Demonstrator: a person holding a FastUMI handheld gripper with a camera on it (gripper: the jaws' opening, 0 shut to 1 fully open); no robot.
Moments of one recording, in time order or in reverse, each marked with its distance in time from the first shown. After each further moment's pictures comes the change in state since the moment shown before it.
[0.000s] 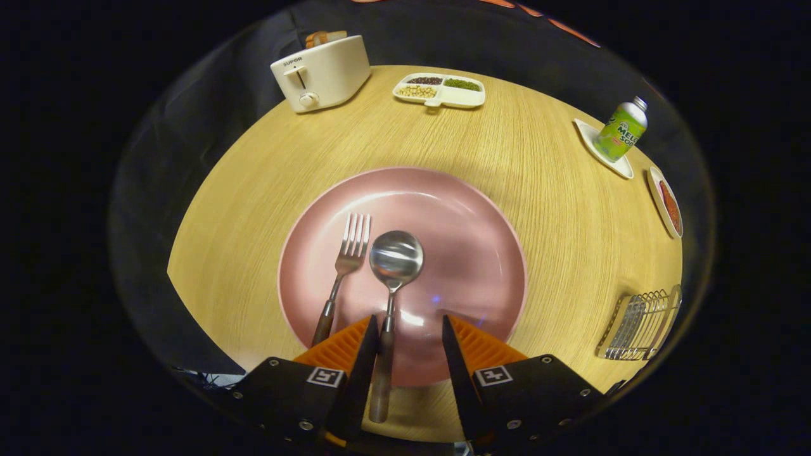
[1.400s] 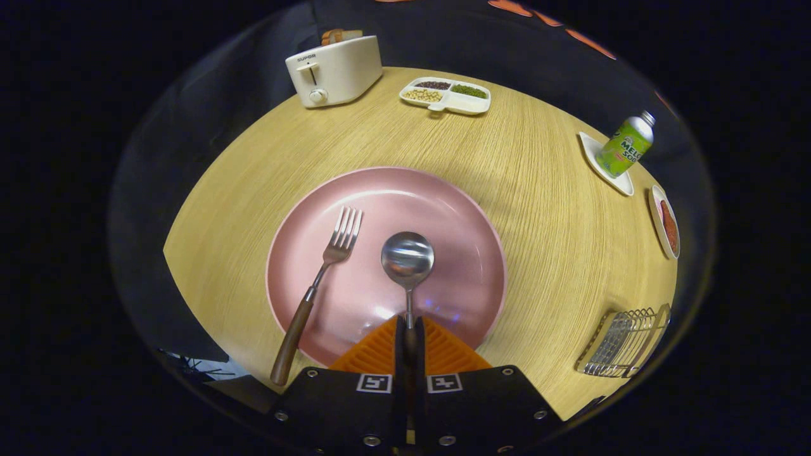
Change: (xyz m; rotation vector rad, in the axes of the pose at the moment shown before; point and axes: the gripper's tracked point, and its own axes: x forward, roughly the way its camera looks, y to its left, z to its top) arm -0.006 -0.018 -0.001 -0.077 -0.002 0.010
